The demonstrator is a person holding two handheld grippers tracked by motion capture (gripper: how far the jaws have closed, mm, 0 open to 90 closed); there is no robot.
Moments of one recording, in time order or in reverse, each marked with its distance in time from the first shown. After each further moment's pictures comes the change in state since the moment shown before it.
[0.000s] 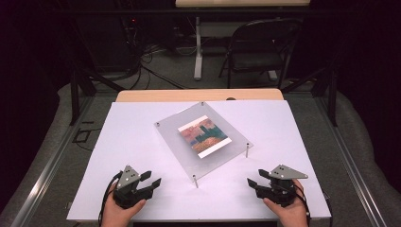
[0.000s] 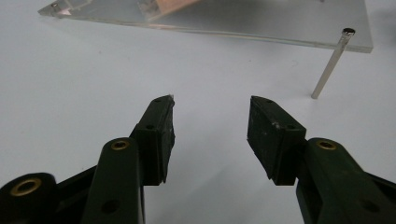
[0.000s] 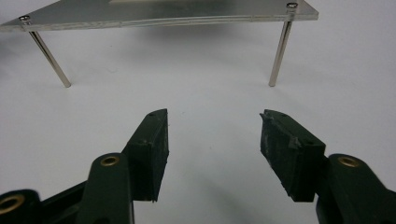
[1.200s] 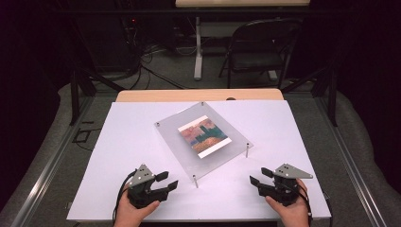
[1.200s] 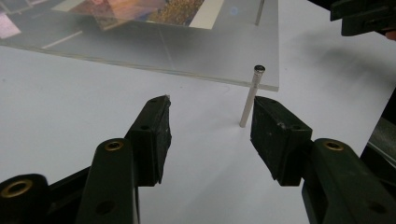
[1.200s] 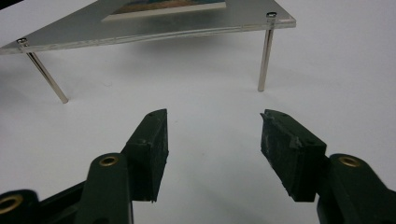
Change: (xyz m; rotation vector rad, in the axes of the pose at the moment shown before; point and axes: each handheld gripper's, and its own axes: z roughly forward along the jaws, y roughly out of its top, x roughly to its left) left arm -0.033 0.019 0.019 -0.014 -0.161 -0.013; right arm -0.006 0.000 -0.005 -0.036 -0.015 0.056
